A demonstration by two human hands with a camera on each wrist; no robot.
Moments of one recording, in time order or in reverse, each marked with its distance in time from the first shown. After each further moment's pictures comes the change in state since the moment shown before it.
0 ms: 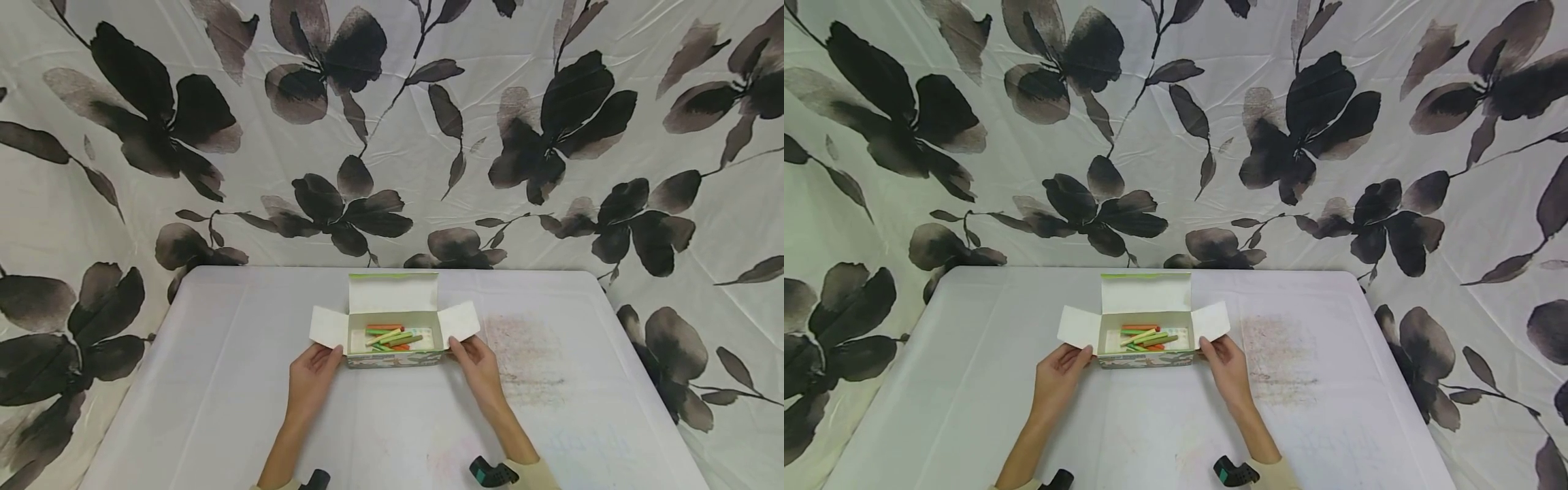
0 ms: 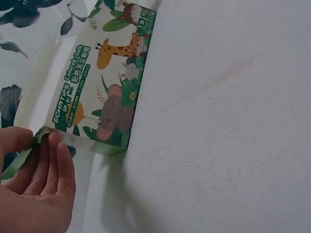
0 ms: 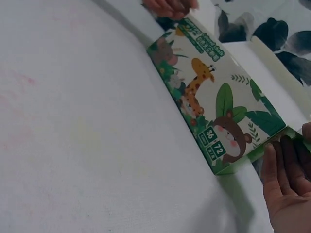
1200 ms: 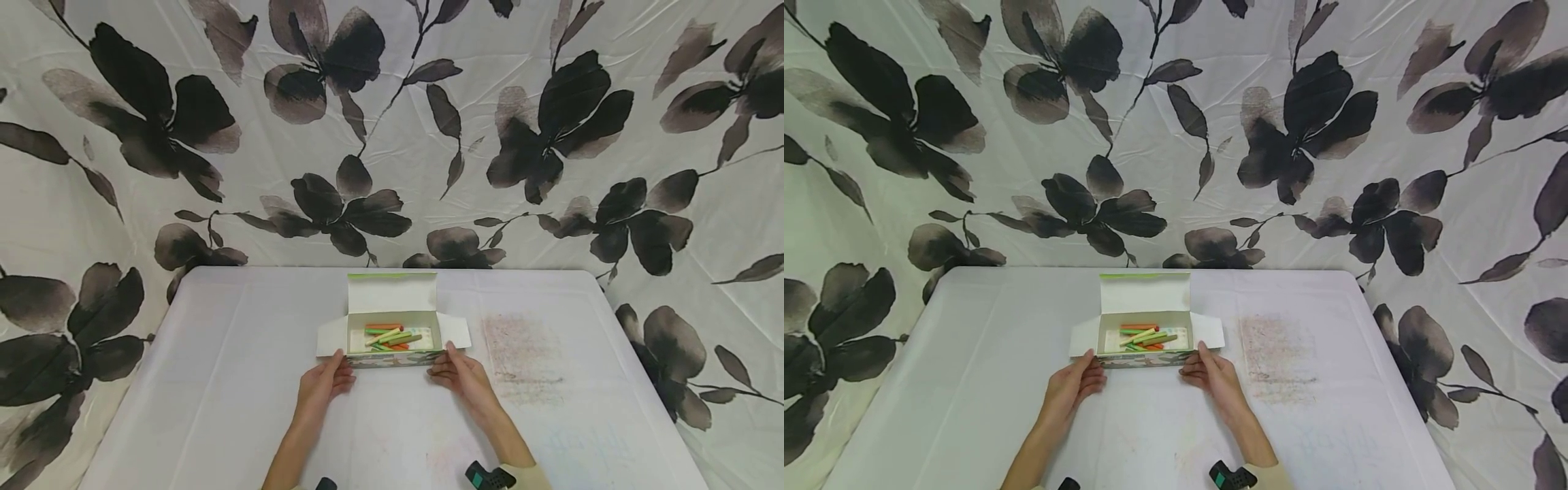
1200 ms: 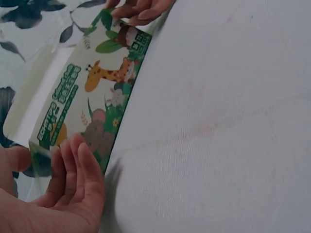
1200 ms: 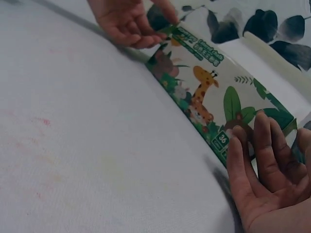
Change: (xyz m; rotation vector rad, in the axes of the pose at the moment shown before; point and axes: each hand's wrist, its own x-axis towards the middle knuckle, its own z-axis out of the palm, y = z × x) left_hand -0.011 -0.011 0.008 -0.124 -0.071 -0.362; right_hand -0.008 0.018 0.003 0.222 -0.170 0.296
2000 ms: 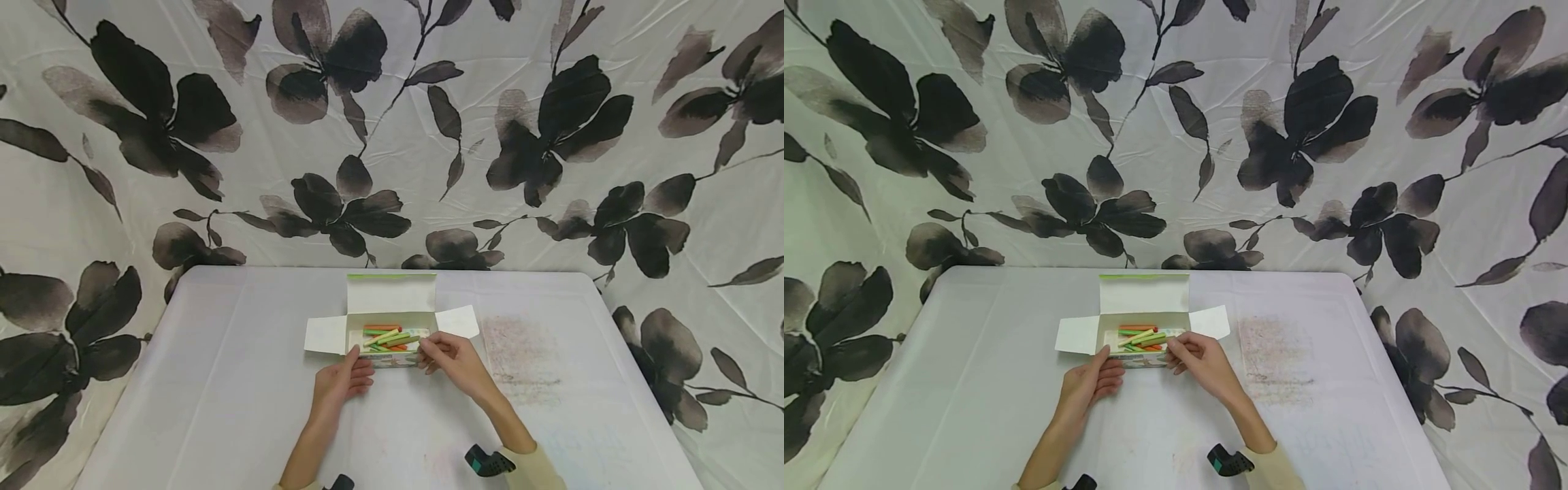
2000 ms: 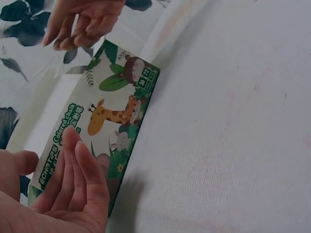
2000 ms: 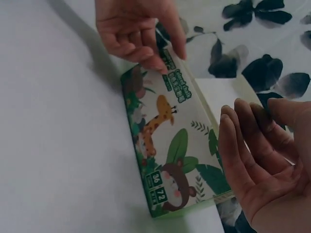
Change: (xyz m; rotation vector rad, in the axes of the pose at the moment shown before) left_hand -0.007 0.006 0.029 -0.041 -0.033 -0.024; right_hand -0.003 -0.057 0.024 -0.480 -0.277 -0.337
